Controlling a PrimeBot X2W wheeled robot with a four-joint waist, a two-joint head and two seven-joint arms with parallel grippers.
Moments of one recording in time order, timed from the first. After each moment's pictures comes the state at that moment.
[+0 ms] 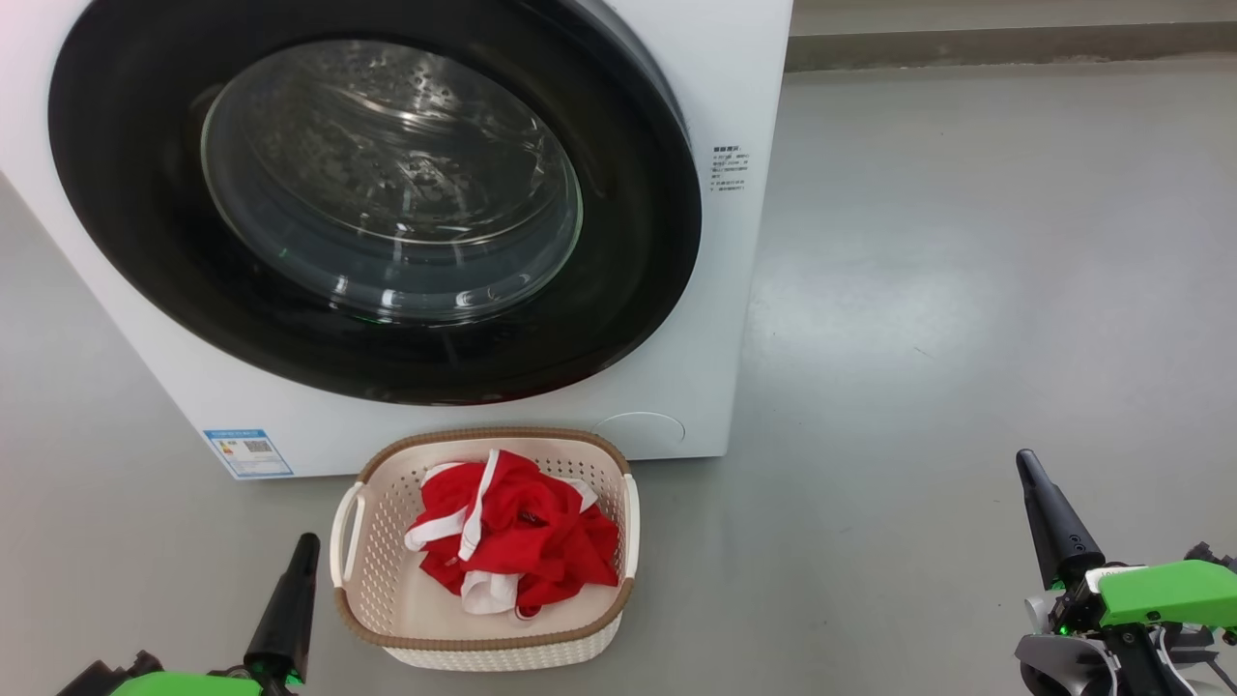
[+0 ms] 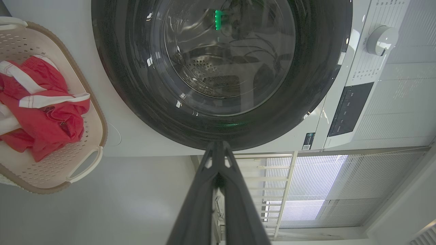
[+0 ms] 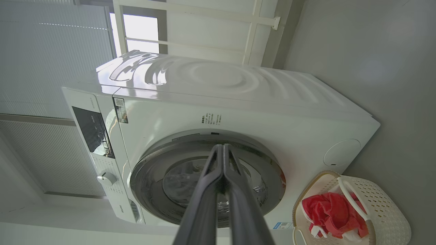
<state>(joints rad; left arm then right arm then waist) -0.07 0.04 0.08 0.28 -1.60 -0.13 0.11 -0.07 -0.03 -0.14 0.28 1.60 0.13 0.11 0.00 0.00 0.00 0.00</state>
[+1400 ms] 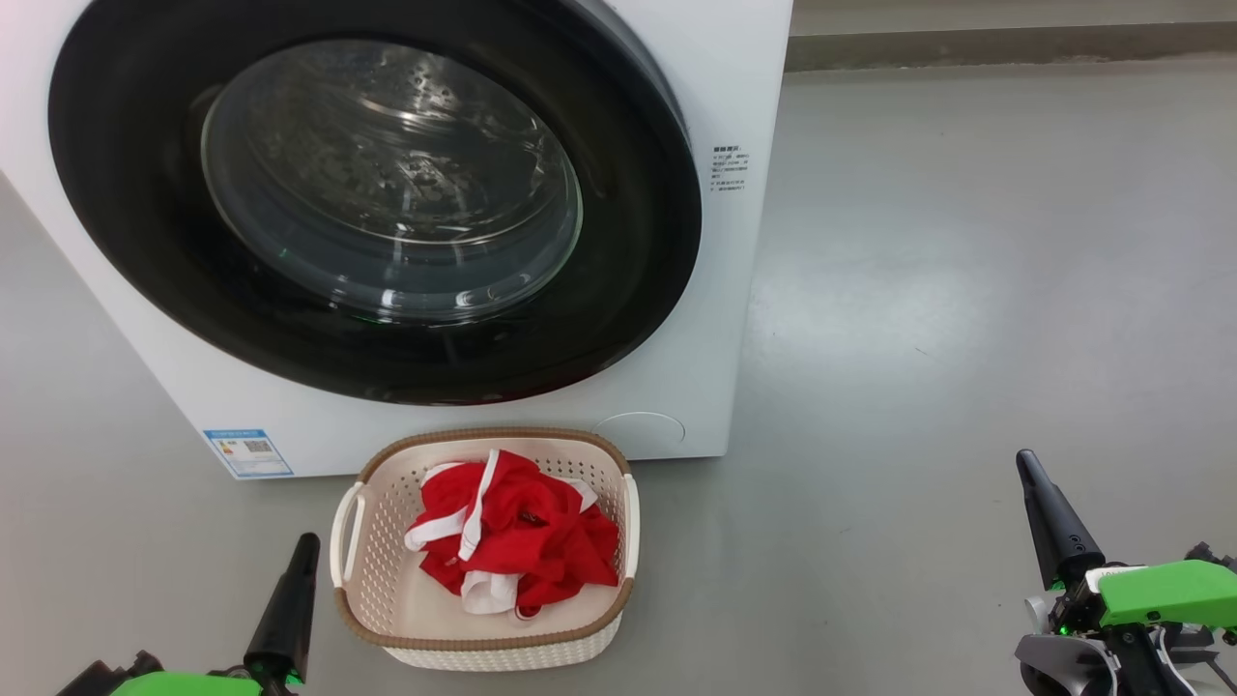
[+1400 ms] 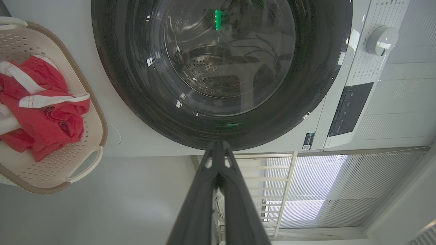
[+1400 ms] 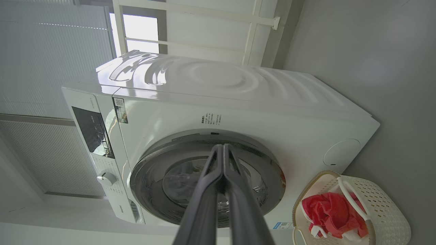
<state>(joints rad) -0.07 0.04 0.08 0.28 -1.60 -0.13 0.11 -0.07 -0.03 -0.14 0.28 1.60 0.13 0.11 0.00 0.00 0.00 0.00</state>
